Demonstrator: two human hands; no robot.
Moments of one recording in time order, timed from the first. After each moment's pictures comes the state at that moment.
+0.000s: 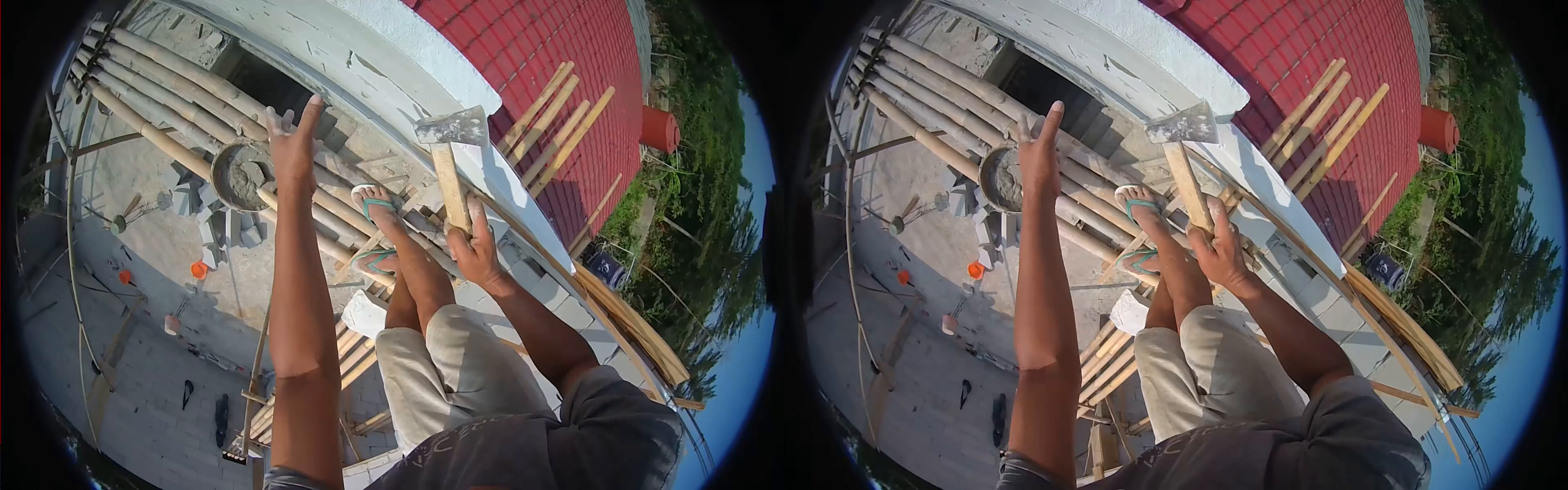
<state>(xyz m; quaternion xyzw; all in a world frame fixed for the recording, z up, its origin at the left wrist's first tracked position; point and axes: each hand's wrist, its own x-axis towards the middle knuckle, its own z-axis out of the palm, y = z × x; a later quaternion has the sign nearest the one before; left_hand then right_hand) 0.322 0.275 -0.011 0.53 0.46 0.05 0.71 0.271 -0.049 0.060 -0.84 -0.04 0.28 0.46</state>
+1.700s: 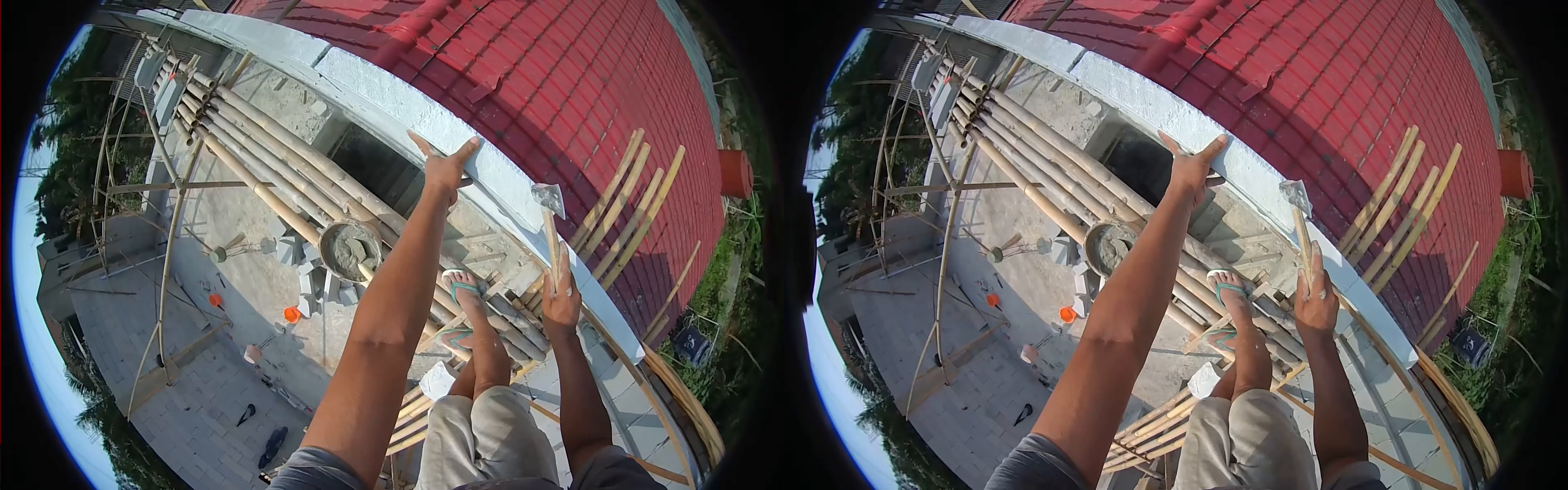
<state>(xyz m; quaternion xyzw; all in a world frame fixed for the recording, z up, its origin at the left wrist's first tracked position) 0.486 0.230 0.003 0.51 0.41 -0.06 0.75 0.345 -0.057 0.057 -0.95 -0.10 0.06 0.28</state>
